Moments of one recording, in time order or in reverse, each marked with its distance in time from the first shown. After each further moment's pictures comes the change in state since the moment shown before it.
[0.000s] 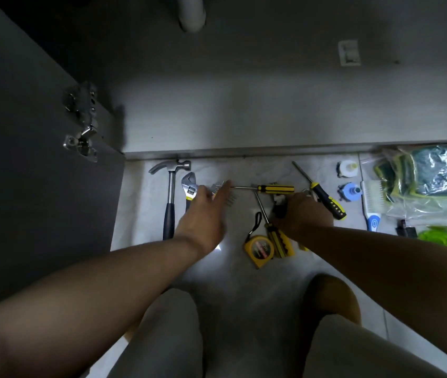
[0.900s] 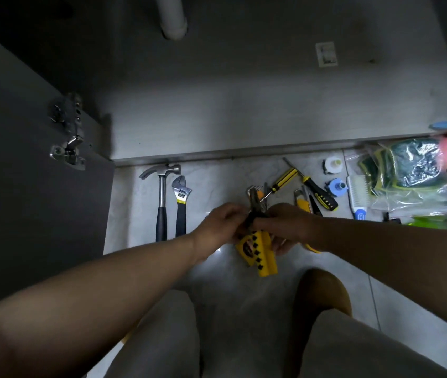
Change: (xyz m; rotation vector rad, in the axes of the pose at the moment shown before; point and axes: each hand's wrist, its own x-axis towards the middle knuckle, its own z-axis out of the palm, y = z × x) left_hand 0.002 0.040 0.018 -0.922 -0.288 -0.185; right_hand -0.034 -0.004 -0.041 0.681 -0.621 -0.042
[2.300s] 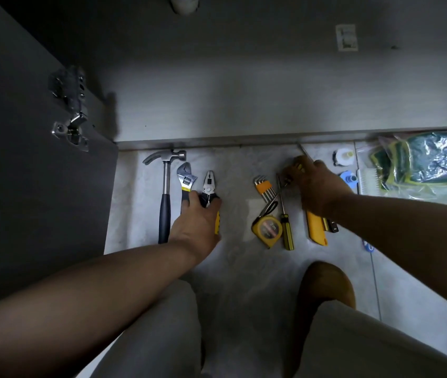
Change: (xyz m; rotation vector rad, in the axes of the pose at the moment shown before) left_hand -0.015 -0.038 -0.038 1.155 0.270 0.100; right_hand 0.033 0.014 -0.048 -1.135 0.462 -0.200
